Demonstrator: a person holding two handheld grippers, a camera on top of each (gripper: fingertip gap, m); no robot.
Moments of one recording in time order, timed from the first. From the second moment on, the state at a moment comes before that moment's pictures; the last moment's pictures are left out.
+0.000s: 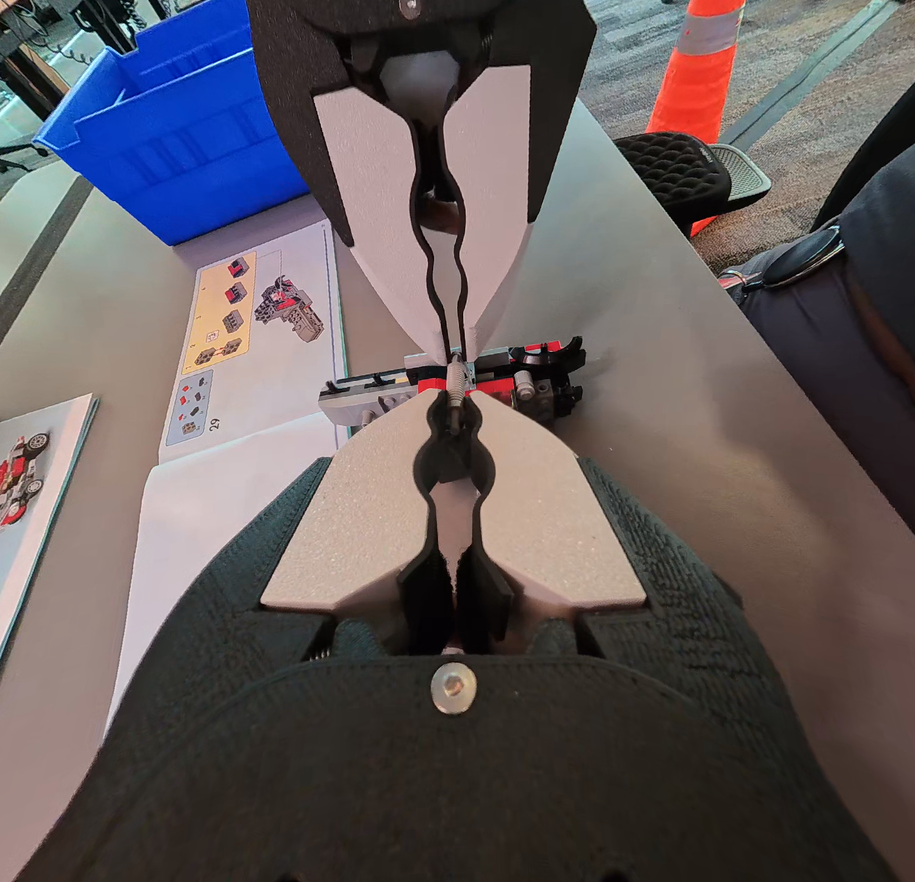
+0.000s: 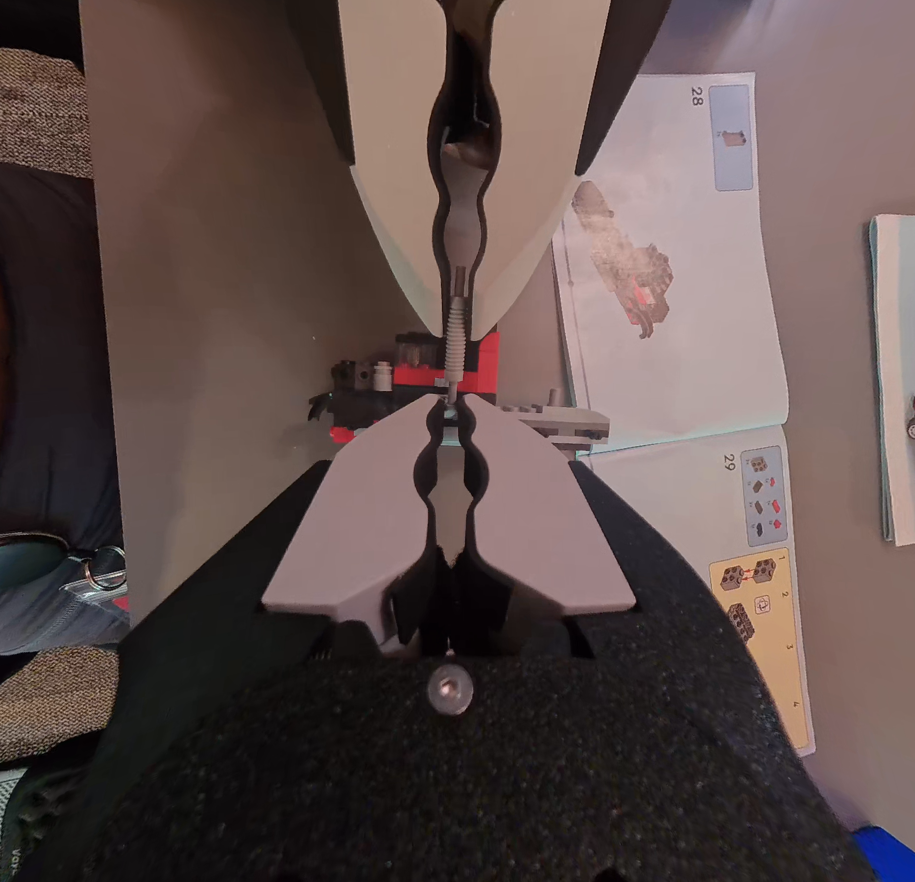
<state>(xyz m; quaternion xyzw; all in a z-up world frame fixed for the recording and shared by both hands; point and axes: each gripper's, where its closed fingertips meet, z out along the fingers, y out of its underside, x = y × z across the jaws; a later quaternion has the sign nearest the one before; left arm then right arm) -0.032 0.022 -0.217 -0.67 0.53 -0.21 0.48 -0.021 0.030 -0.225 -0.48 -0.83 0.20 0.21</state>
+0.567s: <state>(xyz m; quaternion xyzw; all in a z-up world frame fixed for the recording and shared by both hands) -0.027 0.022 -0.223 -0.67 0.53 -0.21 0.47 -0.025 0.028 -0.226 -0.47 -0.83 0.16 0.26</state>
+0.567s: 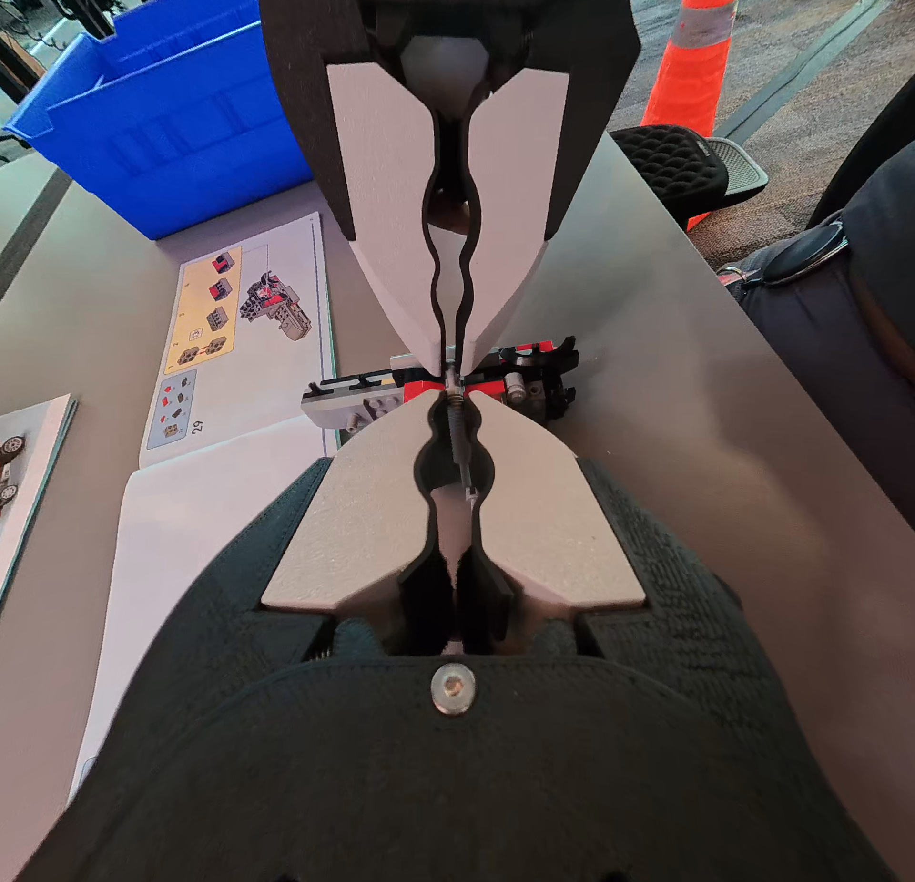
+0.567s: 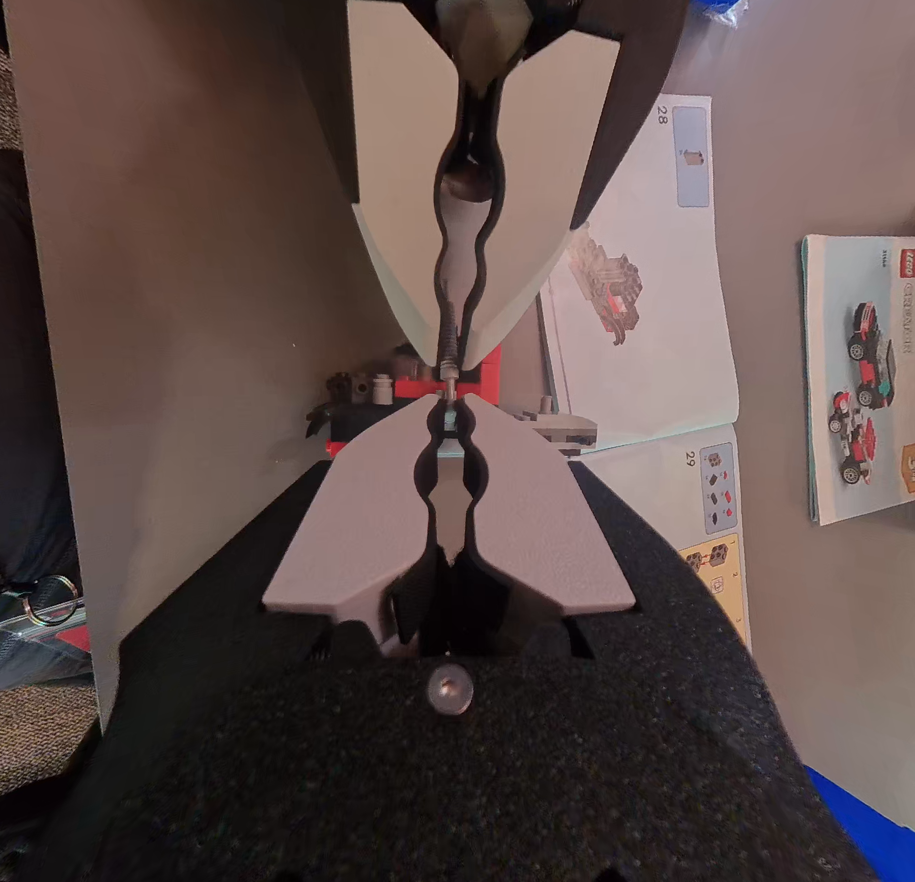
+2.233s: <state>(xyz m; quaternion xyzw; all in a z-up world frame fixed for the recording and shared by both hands) -0.023 0.025 -0.223 -0.70 0.52 -0.21 0.44 -0.020 0.029 -0.222 -0.49 -0.80 0.24 0.25</state>
